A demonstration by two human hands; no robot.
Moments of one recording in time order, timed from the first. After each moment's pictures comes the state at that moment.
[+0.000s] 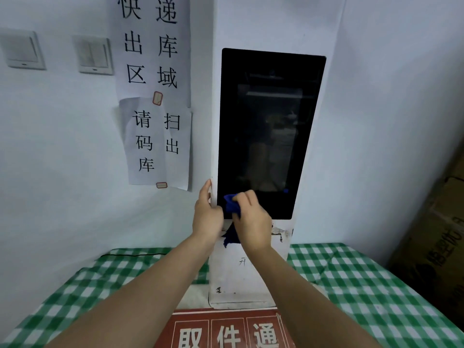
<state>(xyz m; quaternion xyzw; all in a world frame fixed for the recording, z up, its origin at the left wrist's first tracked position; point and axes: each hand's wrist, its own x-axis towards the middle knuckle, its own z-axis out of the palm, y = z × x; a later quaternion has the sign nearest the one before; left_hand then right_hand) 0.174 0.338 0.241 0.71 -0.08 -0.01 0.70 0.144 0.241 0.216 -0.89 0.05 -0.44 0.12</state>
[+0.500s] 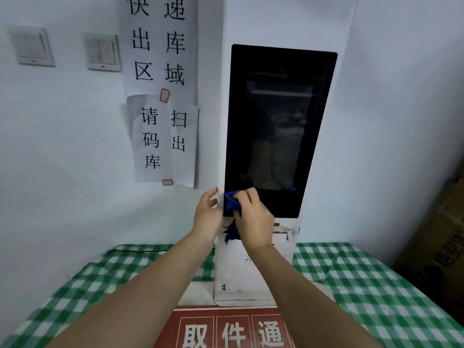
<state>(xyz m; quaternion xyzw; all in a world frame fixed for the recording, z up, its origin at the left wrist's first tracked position) 0.163 0.356 0.249 0.70 -0.05 -0.07 0.71 0.150 0.251 0.214 -0.88 0.05 -0.46 0.10</state>
